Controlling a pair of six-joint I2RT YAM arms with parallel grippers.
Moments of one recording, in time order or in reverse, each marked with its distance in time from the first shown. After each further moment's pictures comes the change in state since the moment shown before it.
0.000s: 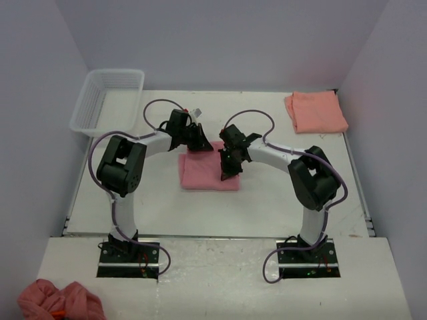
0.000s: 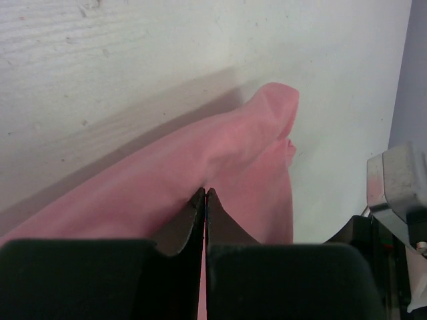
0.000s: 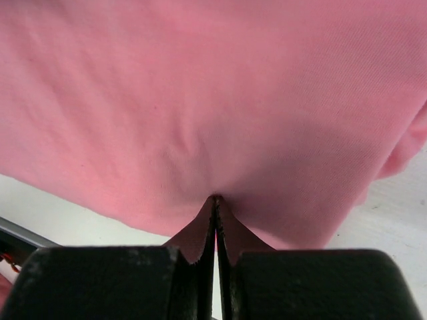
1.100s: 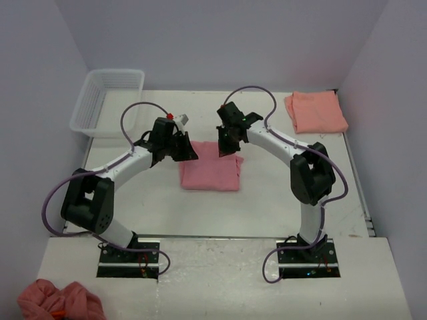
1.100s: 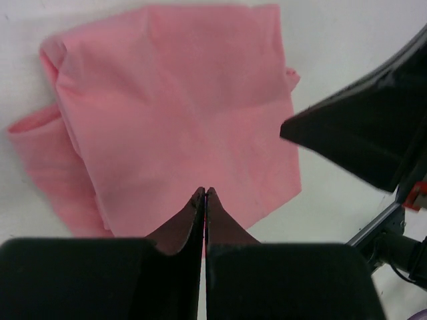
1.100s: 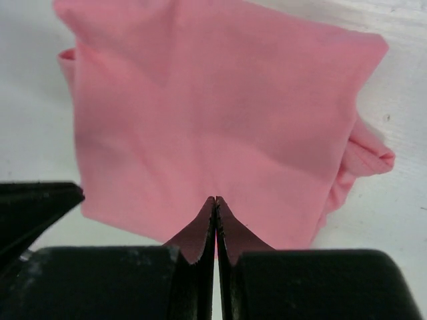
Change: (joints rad) left arm 0.009 -0.459 -0.247 -0.182 -0.179 0.107; right arm -0.019 0.051 0.324 -0.155 0.116 -0.008
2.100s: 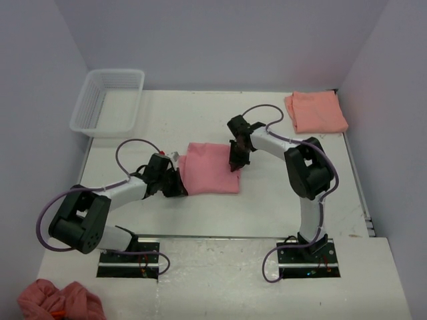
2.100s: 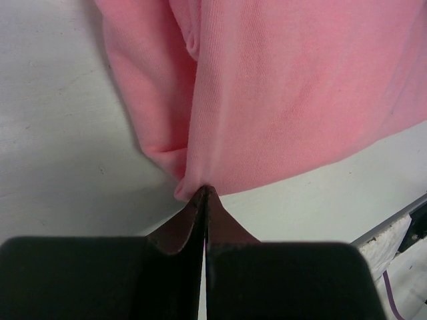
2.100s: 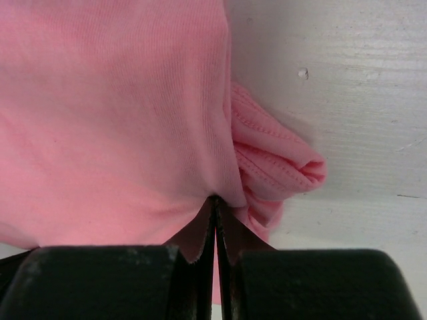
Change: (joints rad) left arm -0.048 -0.155 -0.481 0.087 -0.066 -0.084; right arm -0.093 0.089 -0.170 0.009 -0.009 0.102
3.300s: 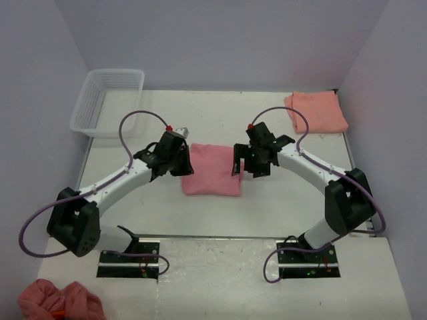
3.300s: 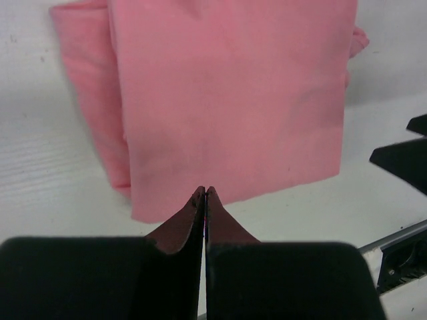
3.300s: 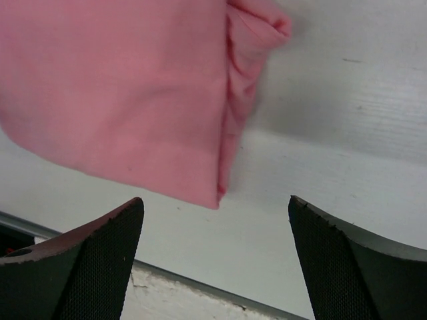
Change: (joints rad) left arm -0.139 -0.064 0.363 -0.327 -0.245 -0.030; right arm -0.001 -0.473 -0.305 0.043 -0.027 -0.093
